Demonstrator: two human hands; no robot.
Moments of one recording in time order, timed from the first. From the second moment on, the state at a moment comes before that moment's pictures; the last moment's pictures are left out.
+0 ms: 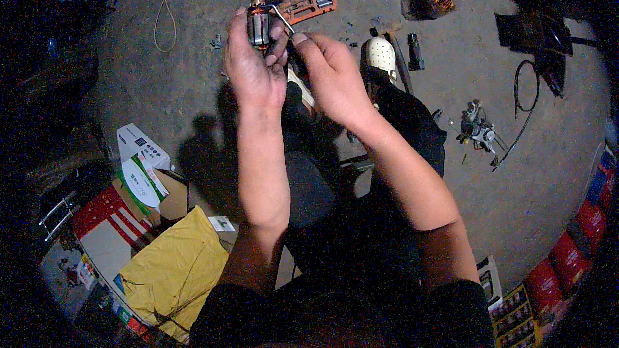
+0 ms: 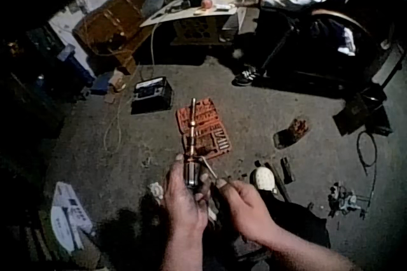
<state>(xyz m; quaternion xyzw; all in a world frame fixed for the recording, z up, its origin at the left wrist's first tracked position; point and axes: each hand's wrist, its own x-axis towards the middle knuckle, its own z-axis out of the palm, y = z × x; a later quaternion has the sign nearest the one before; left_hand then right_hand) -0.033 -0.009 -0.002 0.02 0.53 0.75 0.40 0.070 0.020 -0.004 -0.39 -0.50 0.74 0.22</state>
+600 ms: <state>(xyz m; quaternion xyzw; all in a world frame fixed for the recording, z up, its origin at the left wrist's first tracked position) -0.028 -0.020 0.004 -0.04 0.59 0.67 0.45 0.059 0.006 -0.034 -0.40 -0.74 0.45 0.30</state>
